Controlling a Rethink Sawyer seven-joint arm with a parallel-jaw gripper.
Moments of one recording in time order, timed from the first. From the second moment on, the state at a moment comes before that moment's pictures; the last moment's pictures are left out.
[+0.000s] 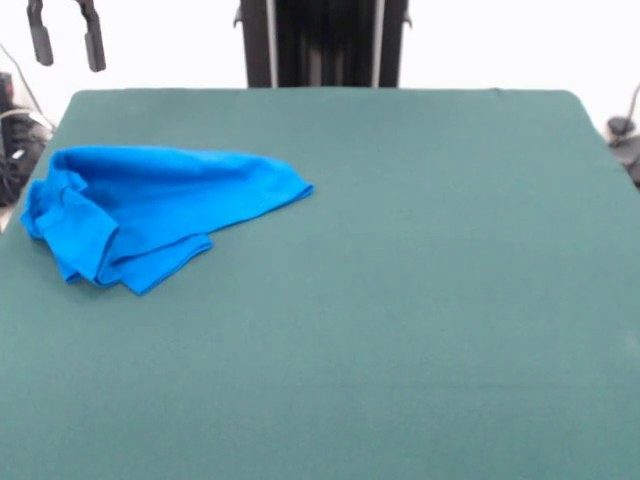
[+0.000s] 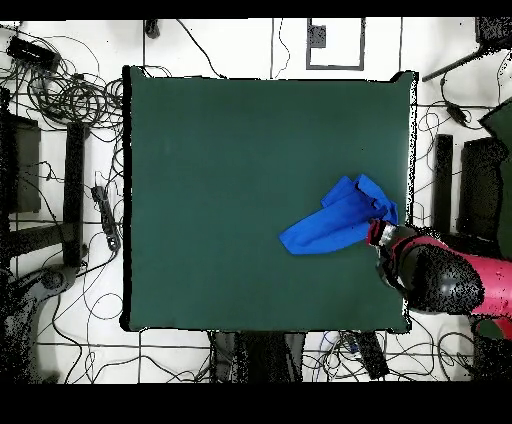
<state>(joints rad) -1.08 -0.91 0.67 1.89 -0.59 0.59 1.96</state>
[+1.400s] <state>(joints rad) -1.16 -0.90 0.79 1.88 -0.66 0.78 1.86</state>
